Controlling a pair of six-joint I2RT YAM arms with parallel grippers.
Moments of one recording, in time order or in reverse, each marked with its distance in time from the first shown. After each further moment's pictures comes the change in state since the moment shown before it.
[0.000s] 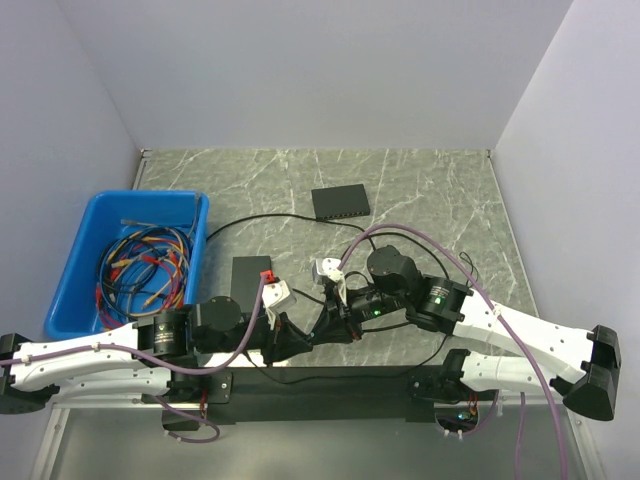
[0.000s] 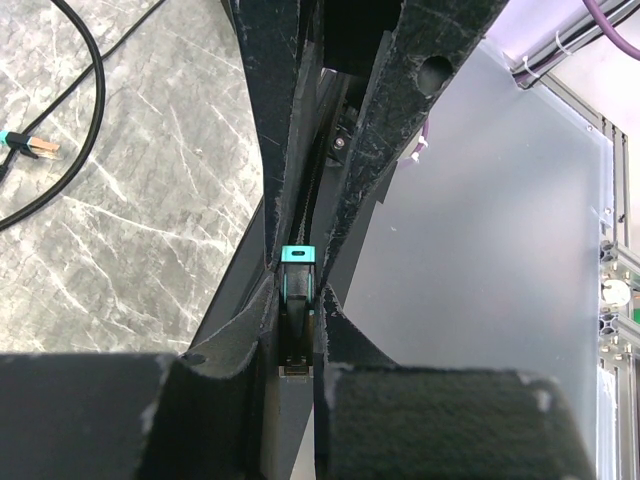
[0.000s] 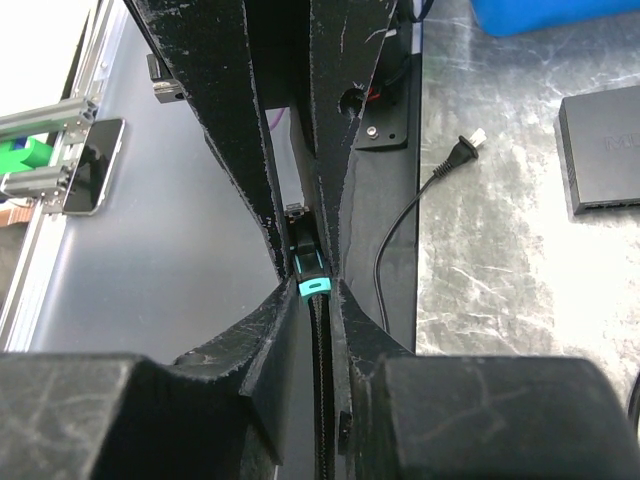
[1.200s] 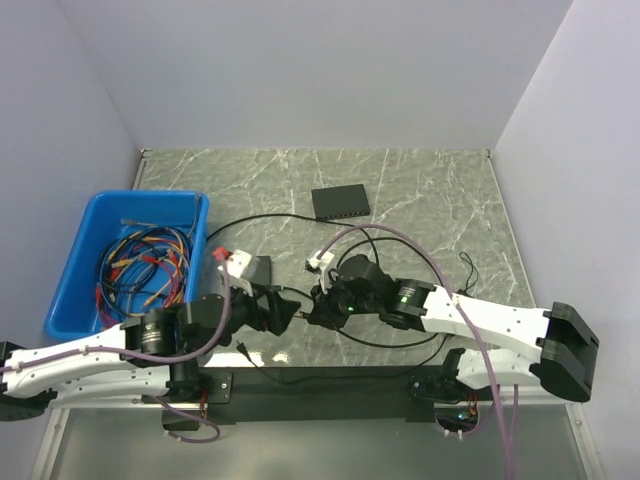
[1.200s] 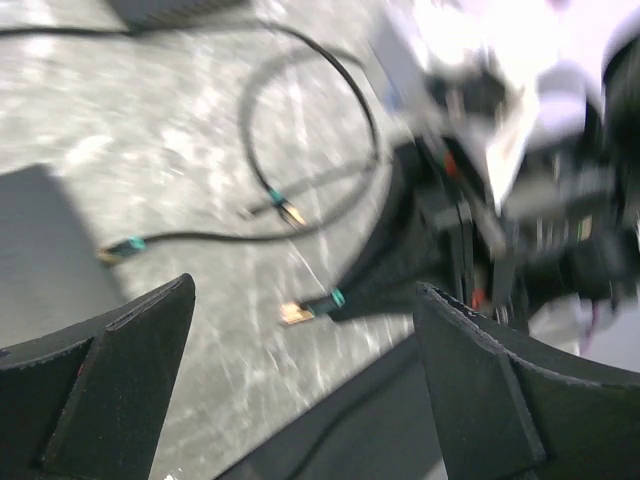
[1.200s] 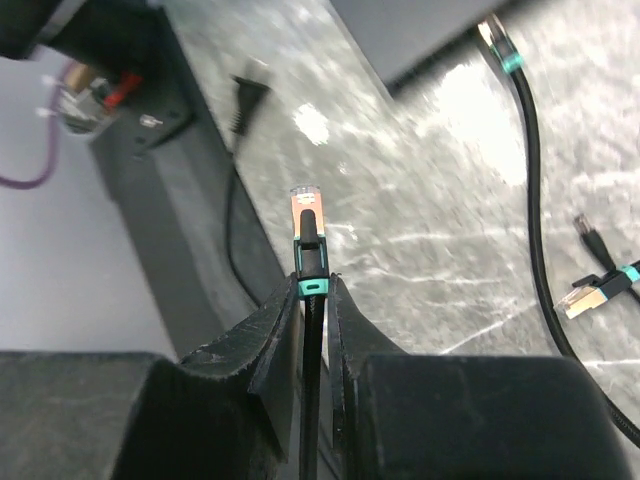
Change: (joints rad) left arm 0.028 -0.051 0.023 -0.110 -0.558 -0.158; right arm 0.006 0.179 -0.075 0.060 0.459 0.170
